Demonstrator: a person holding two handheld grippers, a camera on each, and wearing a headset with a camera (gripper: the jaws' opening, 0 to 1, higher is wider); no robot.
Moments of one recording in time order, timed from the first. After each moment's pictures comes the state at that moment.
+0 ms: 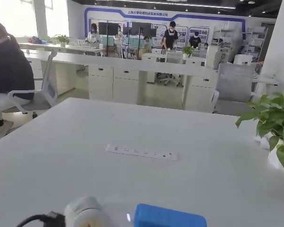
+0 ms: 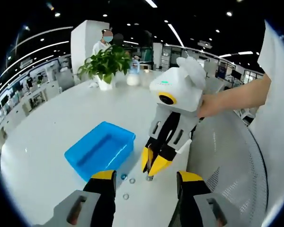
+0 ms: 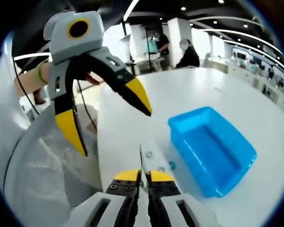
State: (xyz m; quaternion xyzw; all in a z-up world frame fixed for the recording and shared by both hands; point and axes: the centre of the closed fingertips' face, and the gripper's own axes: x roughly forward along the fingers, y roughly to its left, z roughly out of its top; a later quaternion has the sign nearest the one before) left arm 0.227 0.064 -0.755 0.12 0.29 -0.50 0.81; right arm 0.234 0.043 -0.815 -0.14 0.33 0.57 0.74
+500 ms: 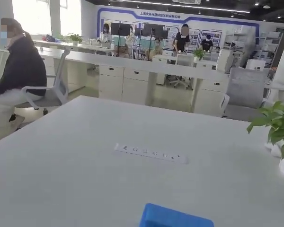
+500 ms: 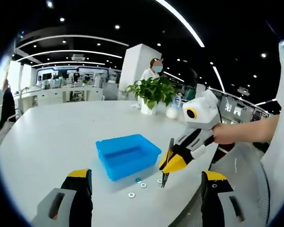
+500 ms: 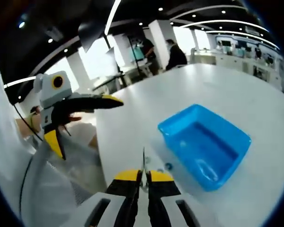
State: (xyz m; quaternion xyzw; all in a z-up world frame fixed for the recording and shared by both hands) left arm 0.230 0.101 -0.738 0.00 0.19 -0.35 0.92; right arm 0.244 0.034 -0.794 -0.05 0.35 0.55 0.75
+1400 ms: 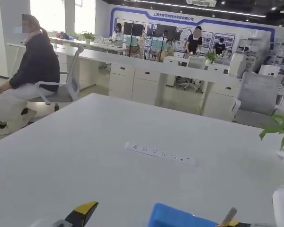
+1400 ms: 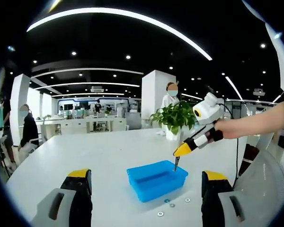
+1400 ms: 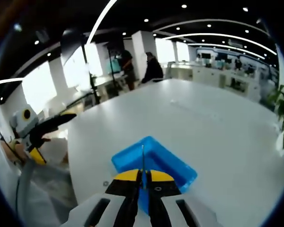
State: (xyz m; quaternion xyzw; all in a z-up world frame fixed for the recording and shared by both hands) left arm 0.246 0.137 -0.701 0.01 0.07 -0.25 0.97; right arm 0.345 0.003 -0.749 -0.06 0.31 0.45 0.83
